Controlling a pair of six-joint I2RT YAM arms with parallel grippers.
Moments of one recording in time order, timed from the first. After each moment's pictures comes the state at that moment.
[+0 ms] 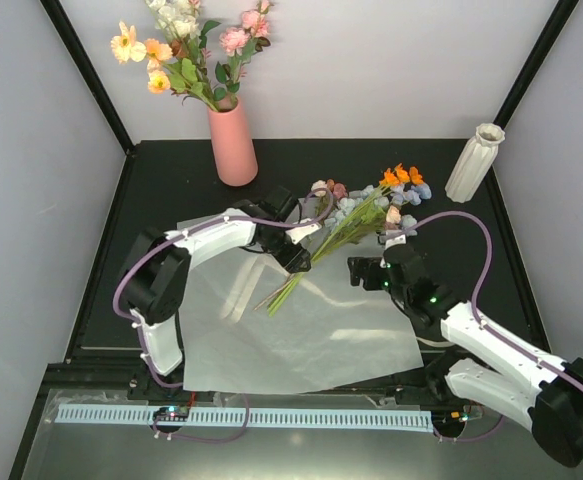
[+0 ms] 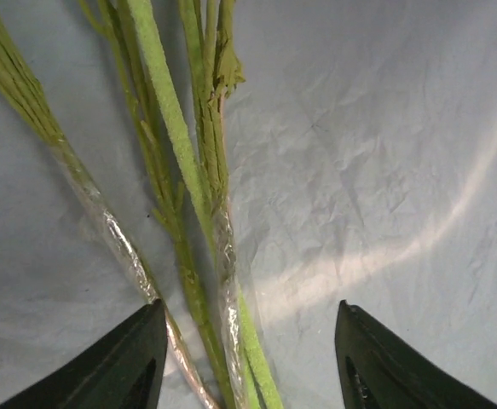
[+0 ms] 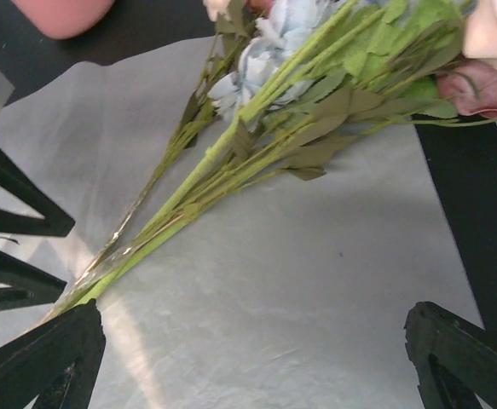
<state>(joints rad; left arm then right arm) -0.63 1.83 1.30 -0.66 0.39 0.18 0.63 0.95 0.50 -0.18 0.15 0.50</state>
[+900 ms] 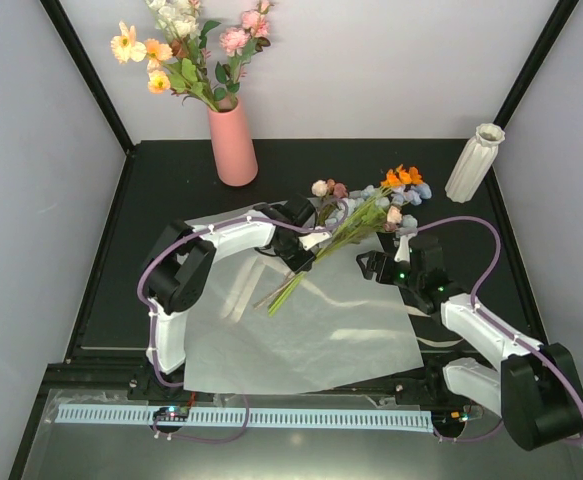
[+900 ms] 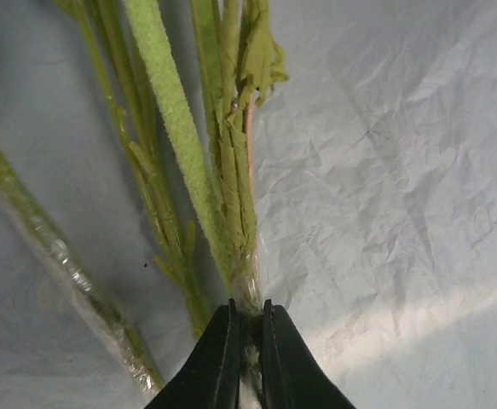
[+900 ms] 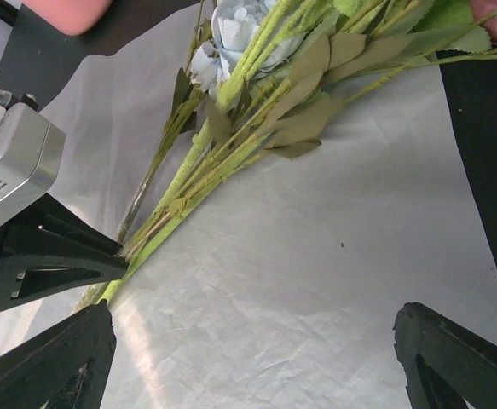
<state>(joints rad) -0.69 1.99 1.39 -0.67 0.28 0.18 0.31 1.08 0.42 0.00 -0.30 0.50</state>
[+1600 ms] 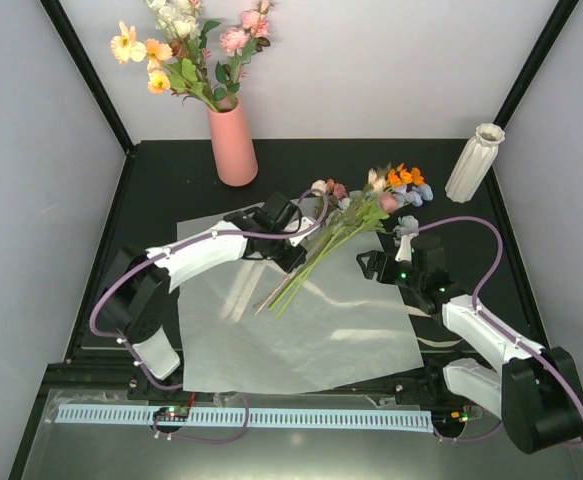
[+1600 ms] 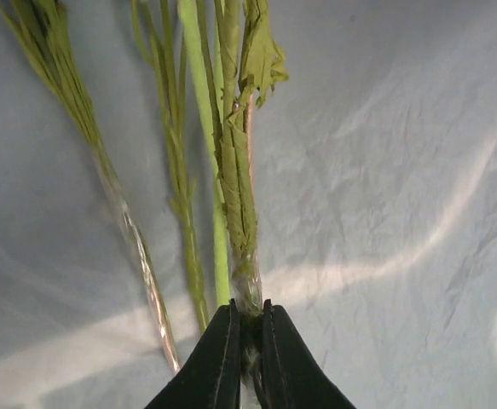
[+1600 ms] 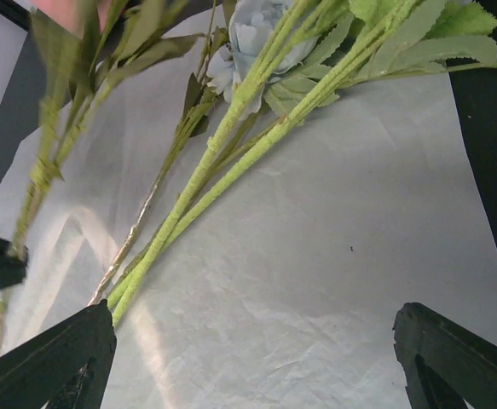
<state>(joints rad) -0.70 1.70 1.23 -0.59 0.26 0.03 0.30 1.07 0.41 0.01 -0.32 0.50</state>
